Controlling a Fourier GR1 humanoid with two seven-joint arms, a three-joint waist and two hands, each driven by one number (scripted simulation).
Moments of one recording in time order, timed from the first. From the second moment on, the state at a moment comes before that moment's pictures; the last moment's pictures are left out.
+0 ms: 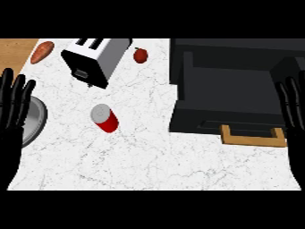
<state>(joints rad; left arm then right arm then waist) -0.01 0.12 0.00 -2.10 -0.01 -0.02 0.00 0.00 -0.07 0.02 -2.10 -0.02 0.01 0.00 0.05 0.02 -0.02</state>
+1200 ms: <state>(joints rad) 0.07 0.01 -0.18 -2.28 -0.32 0.22 0.56 0.24 -0.12 -0.23 -2.14 -0.15 0.05 0.16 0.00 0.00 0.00</state>
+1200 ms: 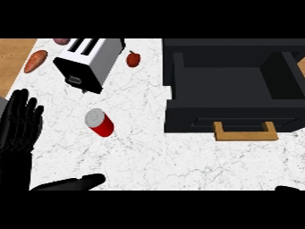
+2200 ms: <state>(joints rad) 0.04 0.00 -0.11 -2.22 -0.06 0.37 0.58 0.36 -0.13 -0.44 -2.09 -0.32 0.27 0.06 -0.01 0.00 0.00</state>
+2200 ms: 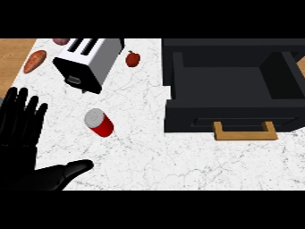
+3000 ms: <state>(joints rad) -0.07 0.00 -0.08 -1.85 0.04 0.42 0.35 0.42 -0.10 -0.57 -2.14 -0.41 0.40 0.09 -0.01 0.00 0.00</state>
